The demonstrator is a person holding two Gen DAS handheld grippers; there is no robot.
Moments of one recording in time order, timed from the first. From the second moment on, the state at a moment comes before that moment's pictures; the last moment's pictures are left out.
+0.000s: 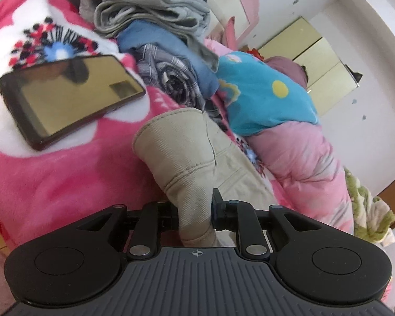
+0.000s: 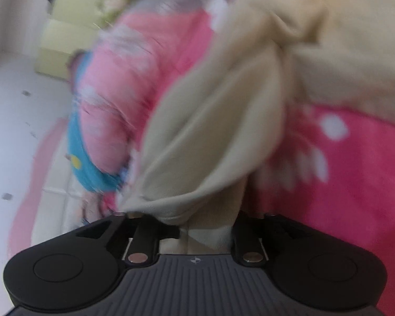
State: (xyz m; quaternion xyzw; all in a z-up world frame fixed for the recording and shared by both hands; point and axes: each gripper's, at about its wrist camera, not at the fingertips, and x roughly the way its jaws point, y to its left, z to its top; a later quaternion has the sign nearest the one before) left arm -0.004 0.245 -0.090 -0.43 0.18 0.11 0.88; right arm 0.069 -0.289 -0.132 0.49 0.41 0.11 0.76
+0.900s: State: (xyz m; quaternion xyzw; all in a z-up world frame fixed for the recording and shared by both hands) left arm -0.073 0.189 -0.054 -0.33 0.23 0.06 0.91; right arm 0.047 -0.415 -0.058 0.34 0.36 0.05 0.87
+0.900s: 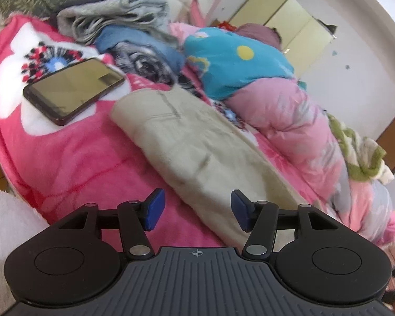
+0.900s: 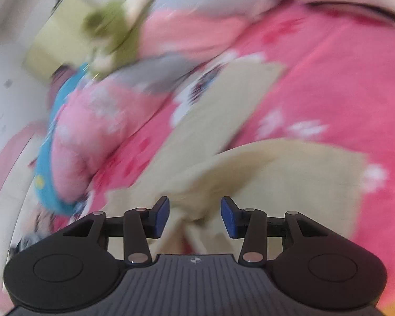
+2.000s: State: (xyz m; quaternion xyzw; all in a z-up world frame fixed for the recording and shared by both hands) left arm 0.088 0.046 -0.060 -0.22 0.23 -0.25 0.91; right arm -0.025 -0.376 -0.046 0.03 0.47 0.09 0.88
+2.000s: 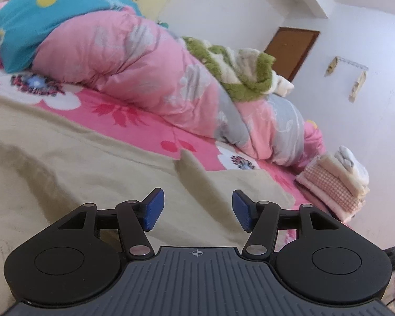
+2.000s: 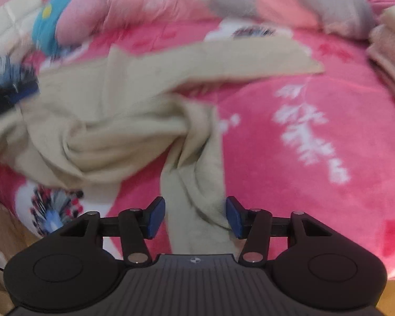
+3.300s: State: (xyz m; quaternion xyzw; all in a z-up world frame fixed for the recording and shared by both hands) left arm 0.114 0.079 -0.092 -0.30 0.26 -0.20 0.90; right arm 0.094 -0.533 -0.091 0.37 0.24 -0.22 0.87
